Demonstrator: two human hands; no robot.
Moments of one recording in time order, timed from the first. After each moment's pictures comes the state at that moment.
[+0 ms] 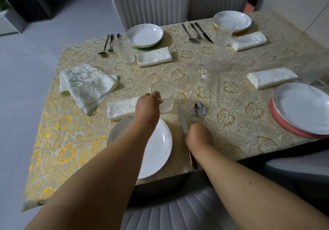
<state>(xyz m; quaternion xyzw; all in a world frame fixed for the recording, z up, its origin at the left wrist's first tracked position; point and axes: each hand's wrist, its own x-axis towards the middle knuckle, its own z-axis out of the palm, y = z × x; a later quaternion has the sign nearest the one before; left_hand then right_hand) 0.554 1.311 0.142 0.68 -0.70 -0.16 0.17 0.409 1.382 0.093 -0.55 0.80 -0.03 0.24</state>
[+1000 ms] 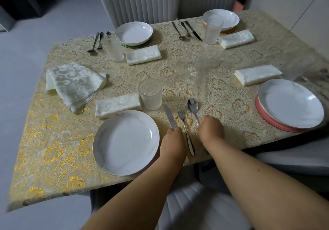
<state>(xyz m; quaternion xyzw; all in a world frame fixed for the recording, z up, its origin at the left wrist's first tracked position) 0.462 1.411 0.111 0.65 -0.70 -0.29 0.00 0.337 1.383 0.089 -0.50 0.84 -0.05 0.19</state>
